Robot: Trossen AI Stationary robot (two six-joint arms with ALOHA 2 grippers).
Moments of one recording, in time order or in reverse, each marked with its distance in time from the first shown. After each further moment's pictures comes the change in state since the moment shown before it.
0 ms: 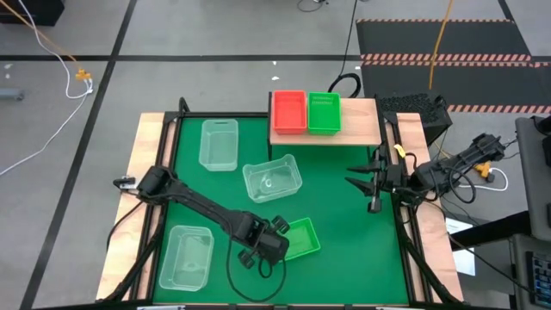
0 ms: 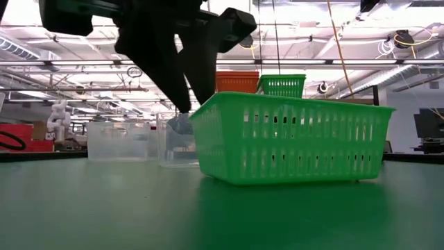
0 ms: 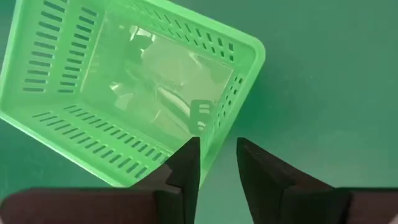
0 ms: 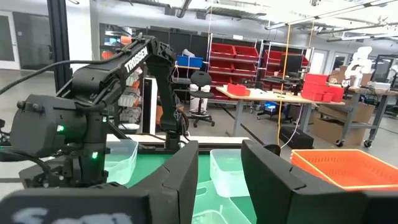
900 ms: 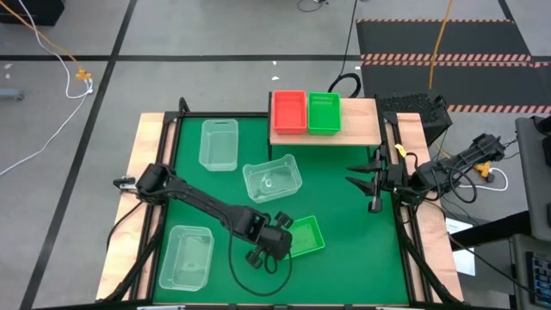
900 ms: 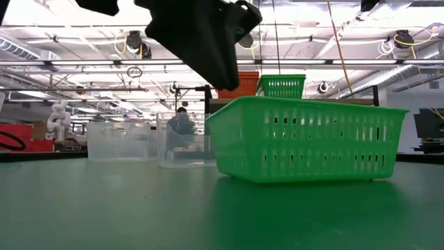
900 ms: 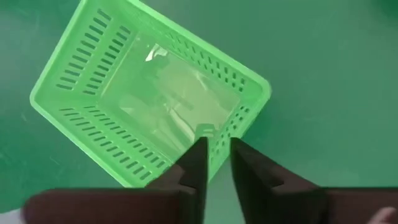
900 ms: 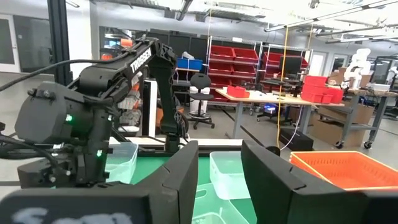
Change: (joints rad) left arm 0.027 -0.020 0.001 0.096 0.009 -0.103; right arm 0.001 0.000 0.000 0.005 0.000 -0.001
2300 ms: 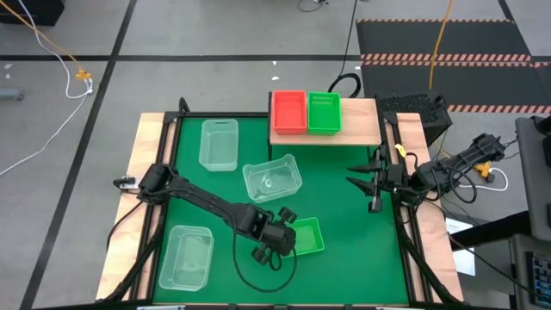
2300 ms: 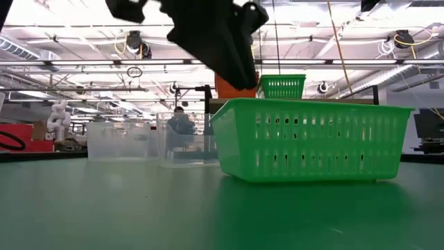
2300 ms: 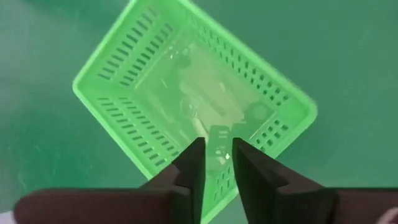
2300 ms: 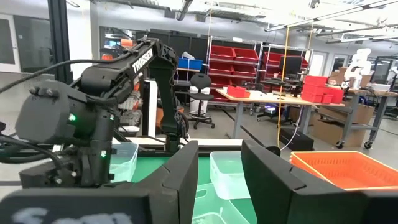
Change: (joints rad) left arm 0.016 0.018 0.033 0.009 -0.062 0.000; right arm 0.001 0.000 0.000 0.000 0.000 0.000
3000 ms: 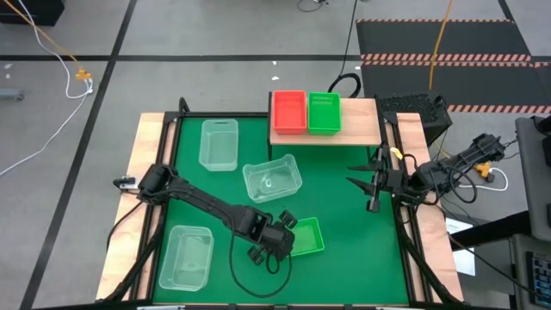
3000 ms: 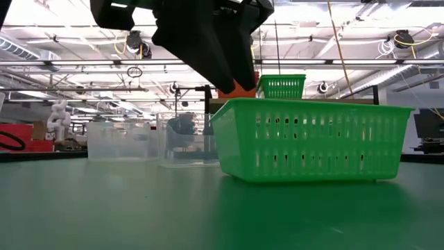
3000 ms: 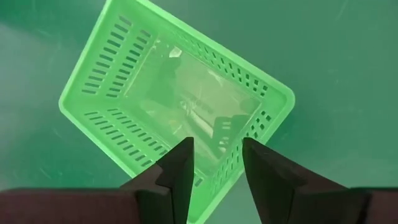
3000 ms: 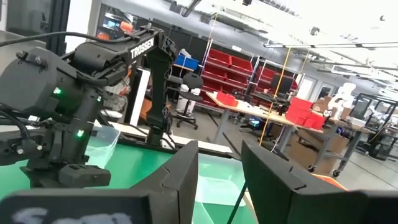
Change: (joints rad) left arm -0.010 0.000 -0.003 -0.013 0.014 0.126; right arm 0.000 0.000 0.000 0.008 0.000 -0.218
